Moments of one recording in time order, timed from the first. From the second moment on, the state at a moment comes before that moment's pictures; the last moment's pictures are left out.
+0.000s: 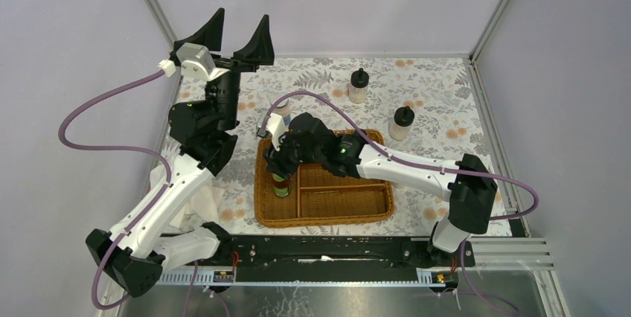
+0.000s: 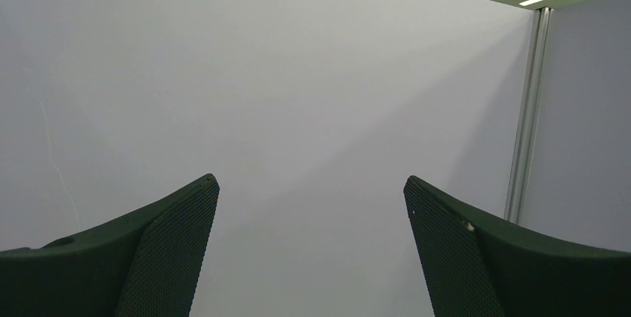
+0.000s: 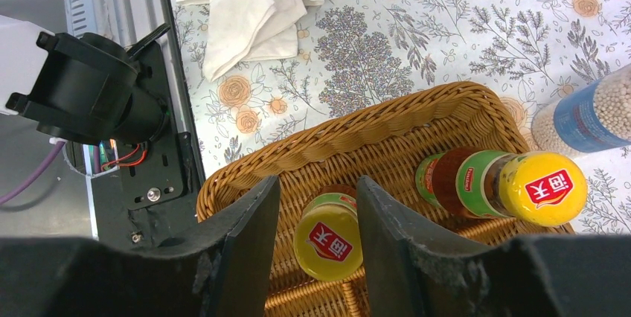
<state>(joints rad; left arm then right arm) -0.56 1.09 1.15 0.76 -0.25 0.09 1.11 1.66 1.36 -0.18 -0.20 -0.01</state>
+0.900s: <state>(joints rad) -0.56 1.17 1.35 0.56 -0.31 0.06 1.13 1.63 1.46 -0.19 -0.19 -0.03</state>
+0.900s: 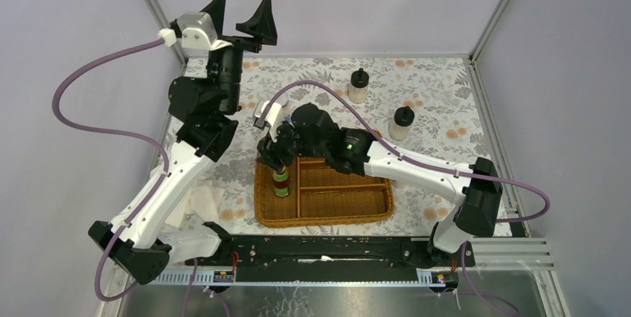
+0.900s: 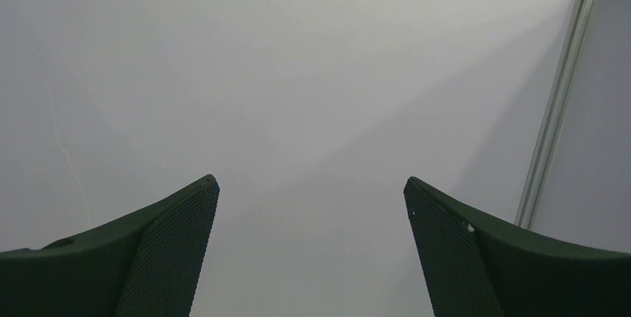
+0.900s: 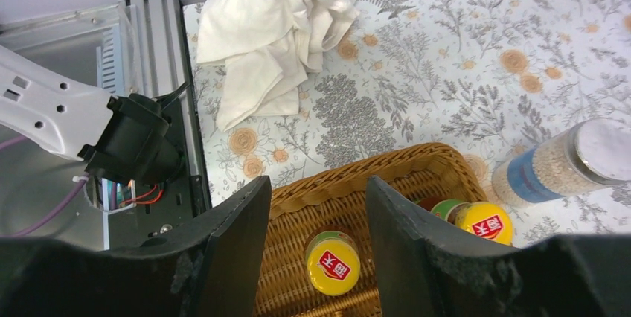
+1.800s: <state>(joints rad) -0.27 1.62 1.79 -0.05 -0.24 -0.32 1.05 1.50 1.52 -0.25 0.37 -0.08</state>
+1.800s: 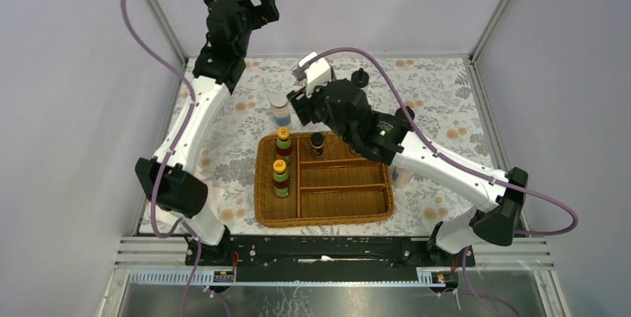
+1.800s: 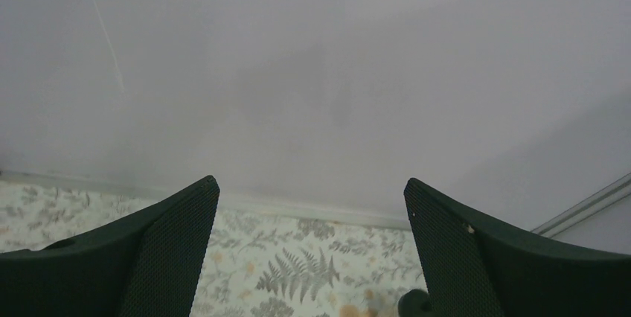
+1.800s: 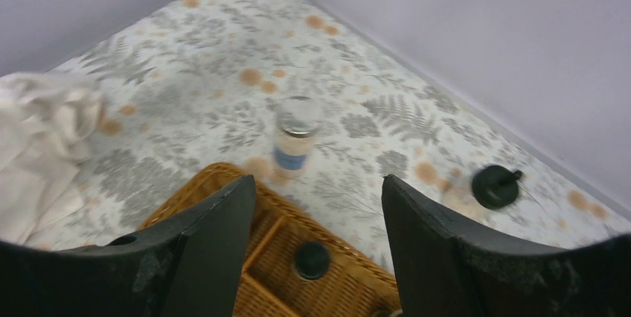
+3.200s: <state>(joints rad) -0.41 1.77 1.69 -0.68 -0.40 -0.27 0.41 1.61 1.47 -0.37 0.58 0.18</state>
